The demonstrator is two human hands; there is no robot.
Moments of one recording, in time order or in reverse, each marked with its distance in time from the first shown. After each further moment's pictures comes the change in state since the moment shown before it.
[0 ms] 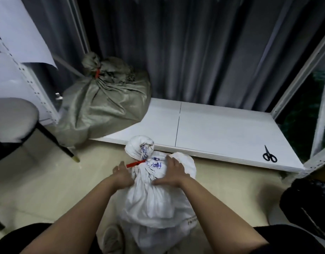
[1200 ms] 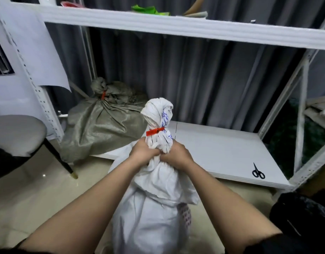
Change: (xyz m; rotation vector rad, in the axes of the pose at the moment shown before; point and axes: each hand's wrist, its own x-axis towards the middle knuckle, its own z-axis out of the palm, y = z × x) left_hand -0.083 0.104 -0.064 -0.500 0.148 0.510; right_hand -0.068 -0.076 -0.100 0.124 0.401 -0.195
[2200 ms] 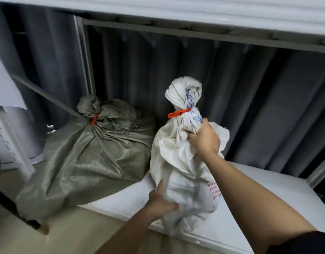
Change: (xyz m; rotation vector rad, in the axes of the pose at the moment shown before) left_hand 0.271 -0.100 0.064 0.102 -0.294 -0.247; right_hand 0.347 0.003 -0.048 -0.092 0.535 0.000
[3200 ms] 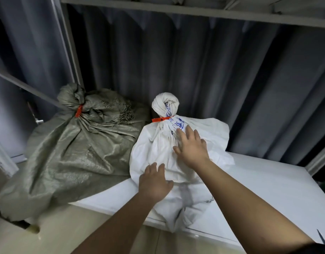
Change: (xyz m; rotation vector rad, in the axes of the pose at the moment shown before) left_hand 0.038 0.031 0.004 0.692 0.300 0.192; right_hand -0.010 0.058 0.056 -0.402 -0.331 -0.287
